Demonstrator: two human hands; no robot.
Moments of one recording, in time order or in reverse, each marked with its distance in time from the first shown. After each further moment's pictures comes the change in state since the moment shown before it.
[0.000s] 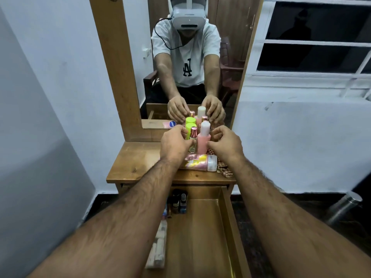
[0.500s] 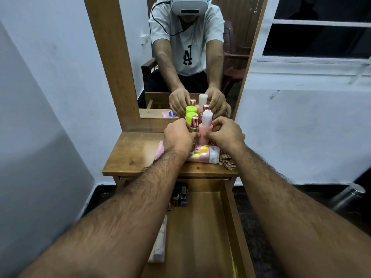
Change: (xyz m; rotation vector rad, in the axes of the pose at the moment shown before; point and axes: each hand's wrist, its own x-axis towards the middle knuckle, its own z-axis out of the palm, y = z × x) left_hand 0.005 0.000 0.022 0.129 0.025 -0.041; right_hand 0.019 0.006 0.009 -0.086 -0.046 0.015
